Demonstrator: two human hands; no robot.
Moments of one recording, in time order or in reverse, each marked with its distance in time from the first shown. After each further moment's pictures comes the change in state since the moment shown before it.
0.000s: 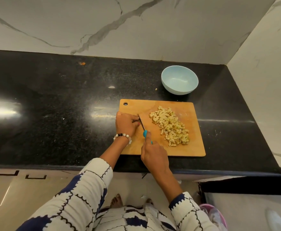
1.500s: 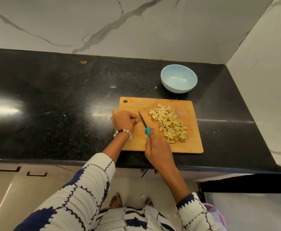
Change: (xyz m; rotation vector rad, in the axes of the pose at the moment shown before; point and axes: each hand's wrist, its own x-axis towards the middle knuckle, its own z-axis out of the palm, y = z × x) left_hand -0.013 0.016 -0.010 0.006 0.105 -0.162; right_hand -0.006 0.013 -0.022 0.156 0.035 -0.047
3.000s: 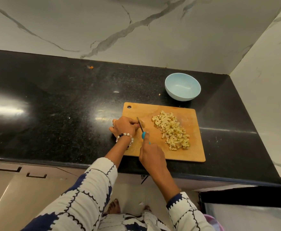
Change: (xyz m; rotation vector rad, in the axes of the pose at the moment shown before) left_hand 0.006 -0.006 0.002 0.077 0.000 -0.194; right_hand 0.008 -0.023 0.011 -0.147 -0.108 0.035
